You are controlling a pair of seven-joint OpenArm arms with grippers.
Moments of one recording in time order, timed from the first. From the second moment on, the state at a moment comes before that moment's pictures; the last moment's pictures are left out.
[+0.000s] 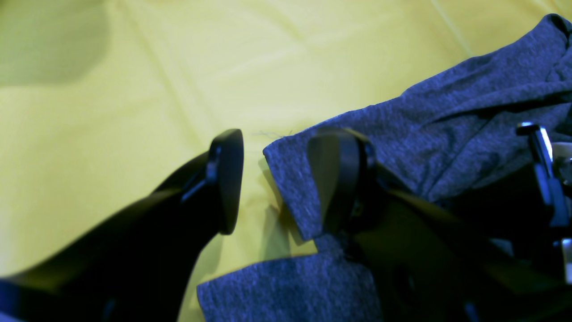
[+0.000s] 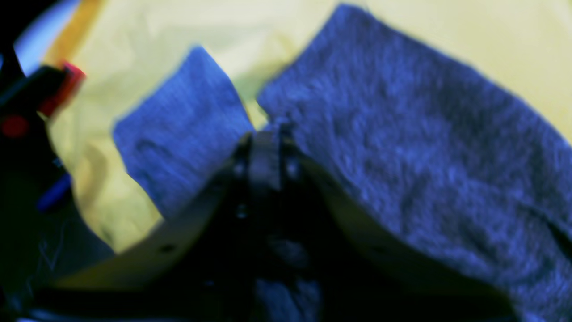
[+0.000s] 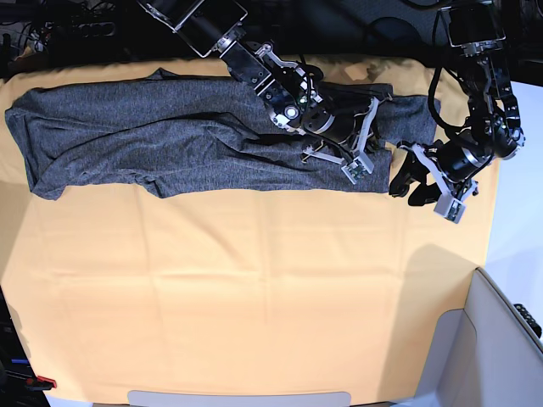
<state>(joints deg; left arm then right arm) 2.3 -20.0 -18.3 93.6 -37.2 -39.5 53.1 6.5 -6.9 -44.7 79.0 17.8 1.6 -38.3</state>
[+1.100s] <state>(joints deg) 9.6 -22.2 -29.4 93.7 -37.4 -39.4 61.8 3.2 0.0 -14.3 100.2 17.5 1.0 -39.9</state>
